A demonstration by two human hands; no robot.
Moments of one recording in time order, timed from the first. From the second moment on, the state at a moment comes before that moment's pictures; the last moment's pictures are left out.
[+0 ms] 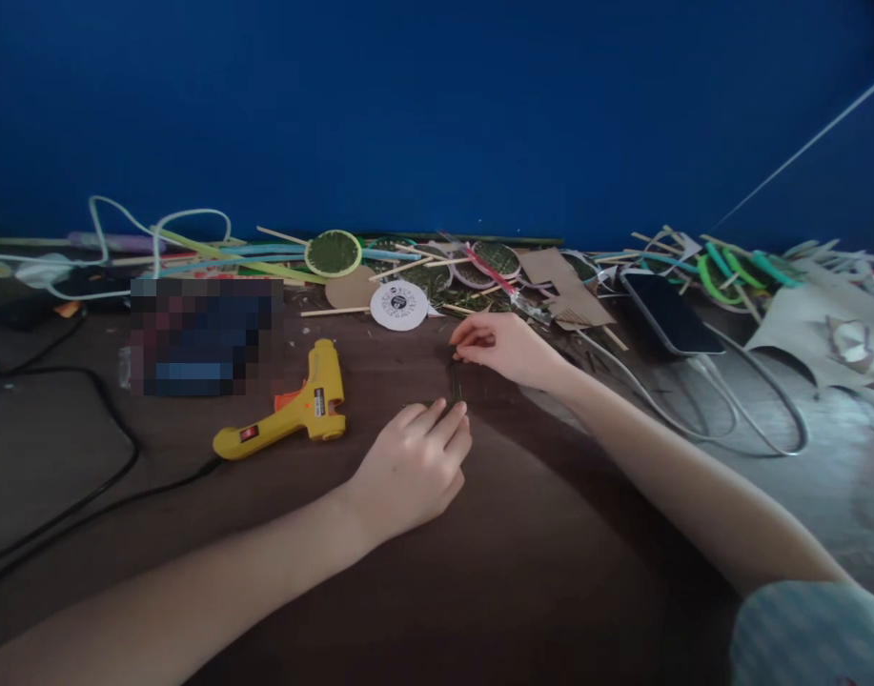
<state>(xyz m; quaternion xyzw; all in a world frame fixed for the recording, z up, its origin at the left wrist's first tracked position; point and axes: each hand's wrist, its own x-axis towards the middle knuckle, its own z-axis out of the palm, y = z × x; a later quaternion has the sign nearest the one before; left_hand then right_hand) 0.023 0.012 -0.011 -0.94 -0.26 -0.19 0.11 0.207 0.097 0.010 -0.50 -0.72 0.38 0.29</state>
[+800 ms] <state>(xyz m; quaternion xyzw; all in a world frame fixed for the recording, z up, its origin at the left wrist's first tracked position) 0.024 0.011 -0.011 -0.94 -0.27 -0.20 0.11 0.209 0.097 0.016 -0.54 -0.77 0.28 0.22</state>
